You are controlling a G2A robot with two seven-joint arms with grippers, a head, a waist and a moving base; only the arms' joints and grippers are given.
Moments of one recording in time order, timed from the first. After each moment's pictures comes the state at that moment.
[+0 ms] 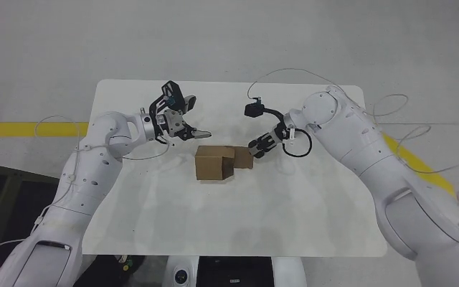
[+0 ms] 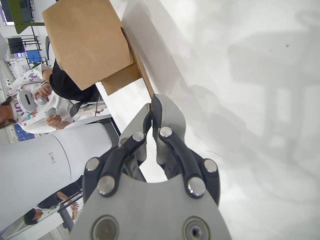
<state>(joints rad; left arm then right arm) 0.78 -1.03 -1.08 -1.25 0.97 -0.93 -0.21 -0.28 -1.28 0.47 -0.78 0.13 -0.45 1.36</state>
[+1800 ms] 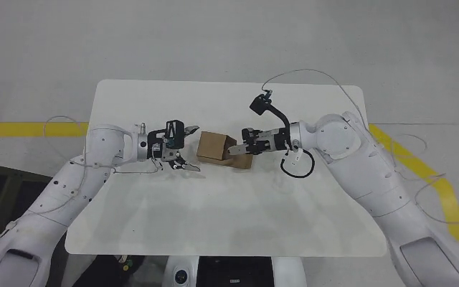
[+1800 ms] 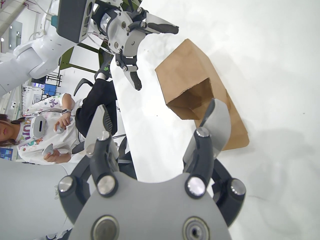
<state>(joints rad) 0.74 -0.83 -0.81 -1.31 1.47 -1.01 0.38 -0.68 -1.12 0.86 -1.41 -0.01 -0.38 1.04</state>
